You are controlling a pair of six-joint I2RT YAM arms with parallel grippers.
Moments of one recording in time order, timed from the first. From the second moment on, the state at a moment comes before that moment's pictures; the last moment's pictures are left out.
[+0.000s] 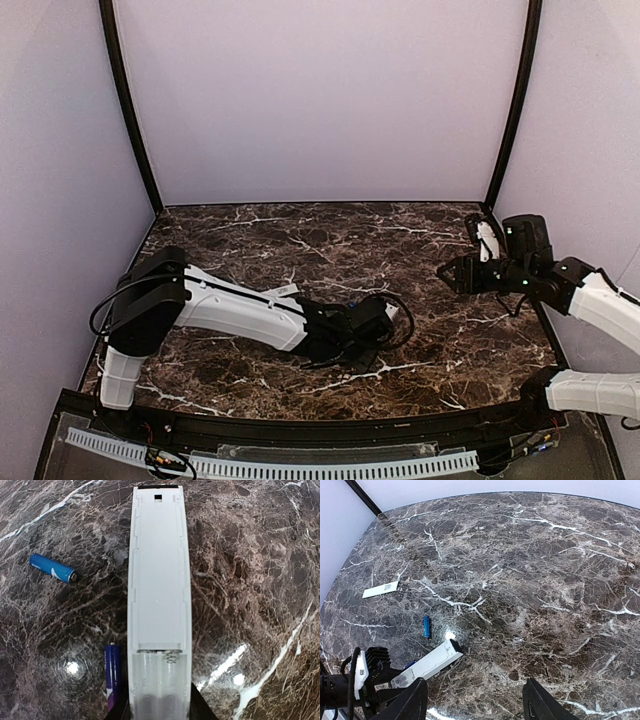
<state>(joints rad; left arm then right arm) -1.26 2.16 1.48 -0.33 -0.32 -0.56 0.43 0.90 0.66 -0.39 -0.16 0.28</state>
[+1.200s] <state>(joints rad) -1.06 1.92 1.44 -0.52 -0.10 -0.33 0.37 1.01 0.65 -0.27 -0.39 0.23</state>
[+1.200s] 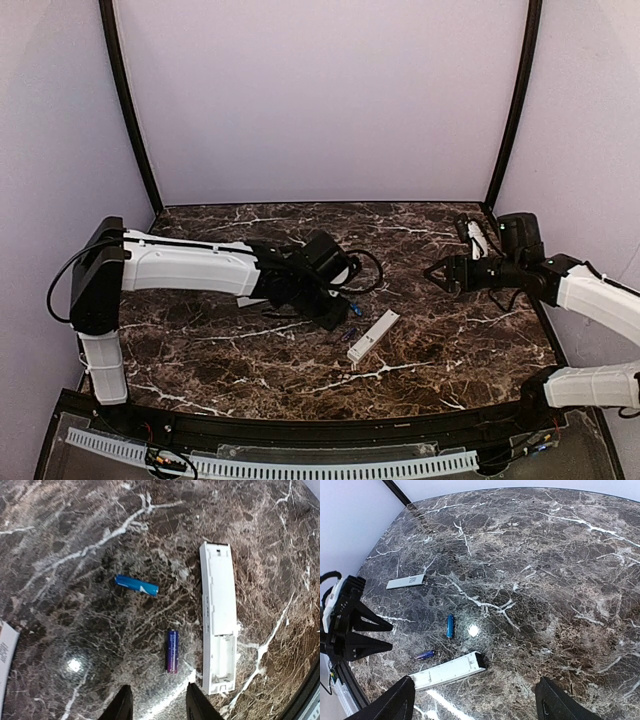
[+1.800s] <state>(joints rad) -1.05 2.07 1.53 -0.55 -0.02 -0.28 0.30 1.23 0.60 -0.13 -0.57 0.24</state>
